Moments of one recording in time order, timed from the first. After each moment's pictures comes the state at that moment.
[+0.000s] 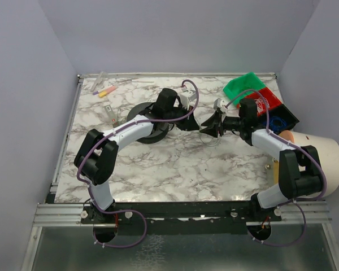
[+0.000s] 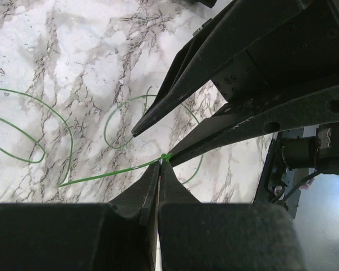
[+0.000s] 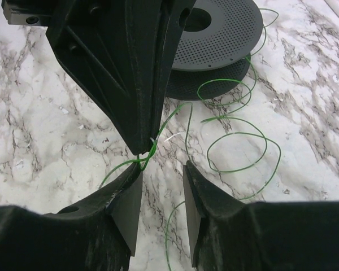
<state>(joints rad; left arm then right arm) -0.64 1.78 1.30 -0.02 0.64 -0.27 0.19 1.51 0.82 0.18 -1.09 -0.48</state>
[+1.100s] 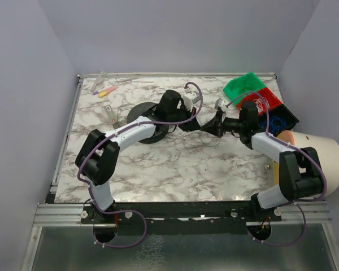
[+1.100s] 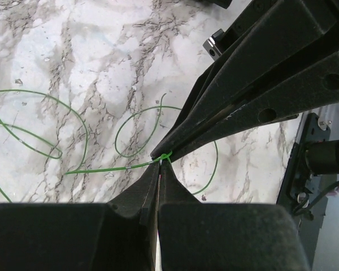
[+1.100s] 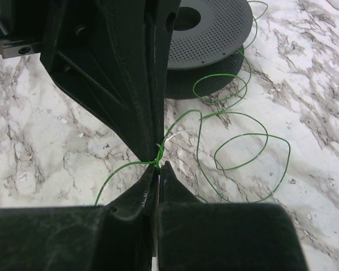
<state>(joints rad) -0.67 1.79 1.30 -0.01 0.58 -0.23 0.19 1.49 0.75 0.33 -1.05 -0.31</state>
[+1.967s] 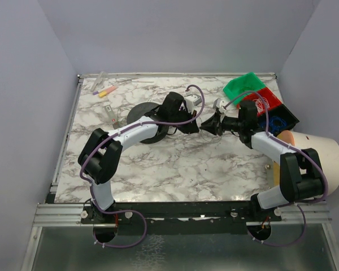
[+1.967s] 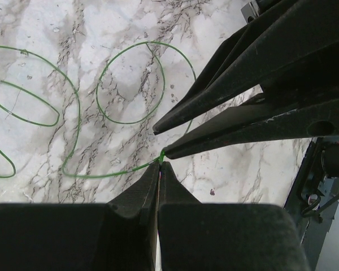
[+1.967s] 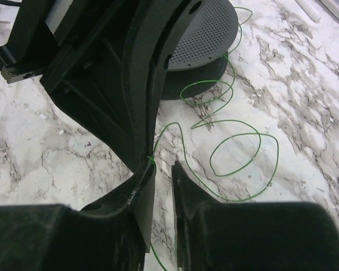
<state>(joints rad) -0.69 1.82 1.32 -0.09 0.49 -0.23 0.21 1.48 0.76 0.31 -0.98 -0.38</state>
